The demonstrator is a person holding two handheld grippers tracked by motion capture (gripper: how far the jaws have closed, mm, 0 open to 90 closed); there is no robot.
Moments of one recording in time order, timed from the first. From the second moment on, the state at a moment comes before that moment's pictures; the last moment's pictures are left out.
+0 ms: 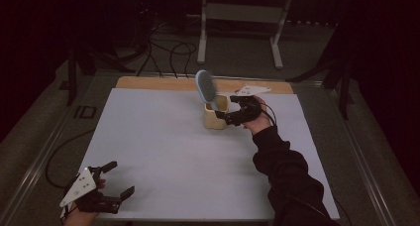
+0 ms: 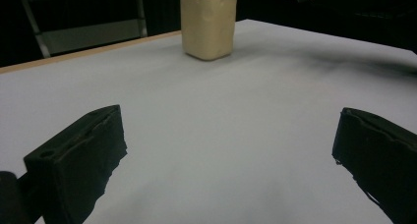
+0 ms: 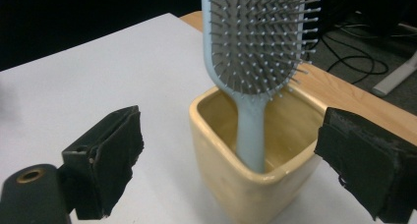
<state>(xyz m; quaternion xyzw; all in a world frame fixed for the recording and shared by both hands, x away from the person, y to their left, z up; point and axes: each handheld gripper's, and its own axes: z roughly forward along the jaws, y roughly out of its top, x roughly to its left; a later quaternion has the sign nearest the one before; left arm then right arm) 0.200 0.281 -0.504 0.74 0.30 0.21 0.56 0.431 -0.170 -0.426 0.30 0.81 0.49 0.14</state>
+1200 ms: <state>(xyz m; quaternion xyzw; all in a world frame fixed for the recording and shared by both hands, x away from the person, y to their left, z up) 0.200 0.280 -0.505 0.74 0.30 0.21 0.56 0.380 -0.220 -0.463 0.30 0.80 0.50 0.12</state>
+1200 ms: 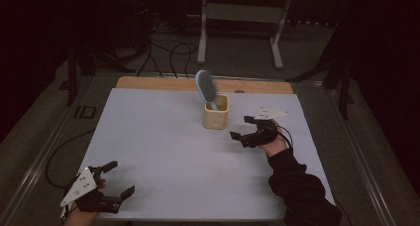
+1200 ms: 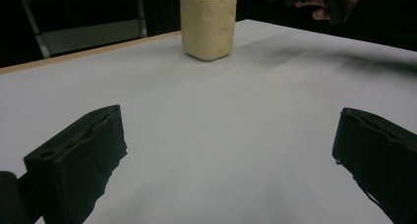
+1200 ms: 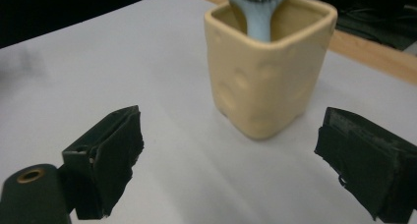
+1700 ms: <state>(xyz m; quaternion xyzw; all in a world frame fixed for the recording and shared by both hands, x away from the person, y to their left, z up) 0.201 0.280 -0.504 0.74 0.30 0.21 0.56 0.348 -0.244 -0.486 0.32 0.80 0.49 0.12</state>
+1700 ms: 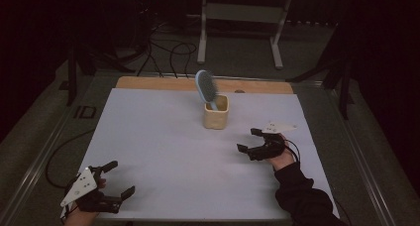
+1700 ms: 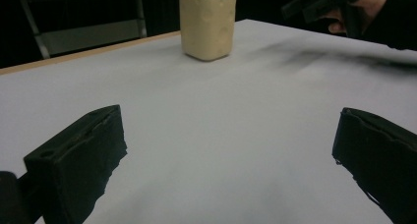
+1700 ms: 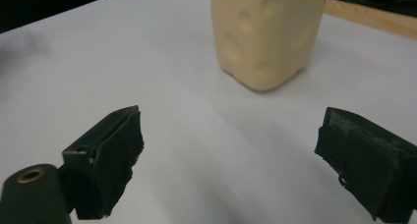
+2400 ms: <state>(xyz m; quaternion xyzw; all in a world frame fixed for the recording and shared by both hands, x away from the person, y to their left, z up) 0.202 0.278 -0.504 0.74 0.30 0.21 0.56 0.302 -0.292 -0.515 0.37 0.79 0.47 0.15</state>
